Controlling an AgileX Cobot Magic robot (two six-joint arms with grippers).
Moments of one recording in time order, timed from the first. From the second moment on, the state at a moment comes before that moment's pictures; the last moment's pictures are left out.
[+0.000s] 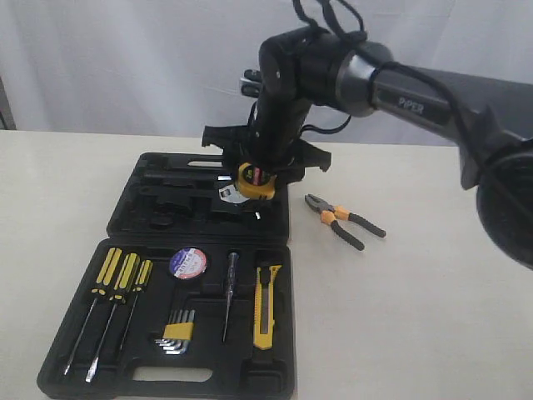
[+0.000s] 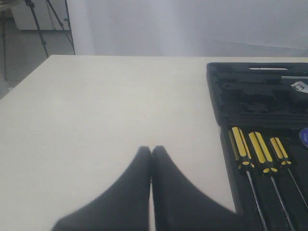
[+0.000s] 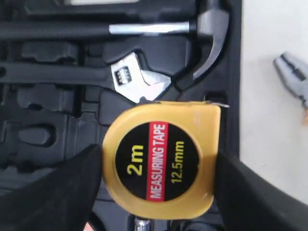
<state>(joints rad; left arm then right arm) 0.07 0.00 0.00 0.01 0.35 0.01 0.17 2.26 -2.01 -0.08 0.97 0.66</state>
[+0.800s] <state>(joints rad) 0.07 0.00 0.00 0.01 0.35 0.01 0.18 2.42 -2.02 -0.08 0.95 0.67</state>
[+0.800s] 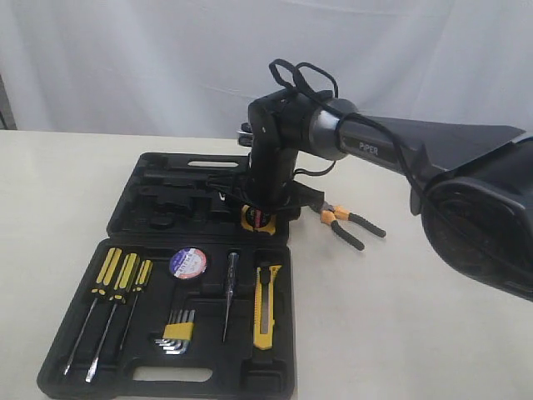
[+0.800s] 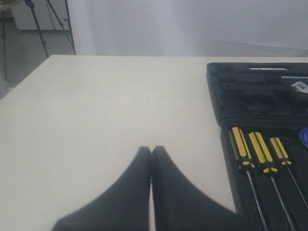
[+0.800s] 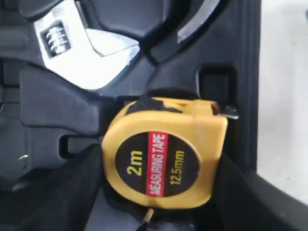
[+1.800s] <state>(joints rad) 0.07 0.00 0.00 0.01 0.35 0.01 0.18 2.41 -2.03 0.01 1.06 0.52</state>
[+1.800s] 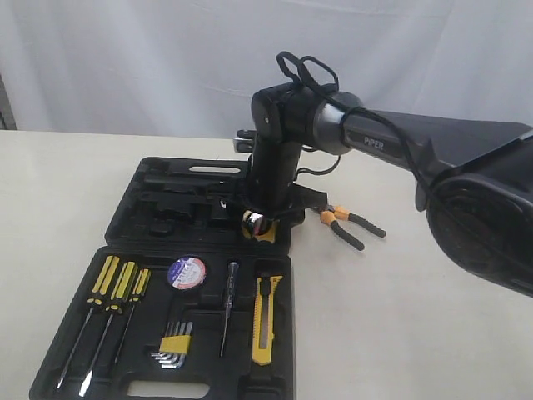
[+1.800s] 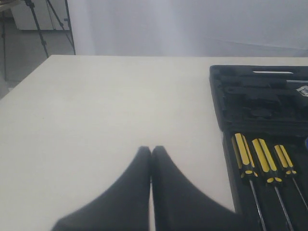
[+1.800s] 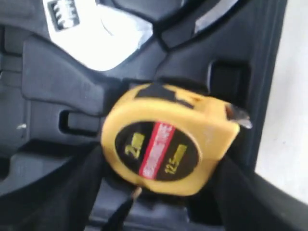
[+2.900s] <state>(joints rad) 0.07 0.00 0.00 0.01 0.35 0.01 0.18 2.37 -2.10 -0.05 1.03 0.43</state>
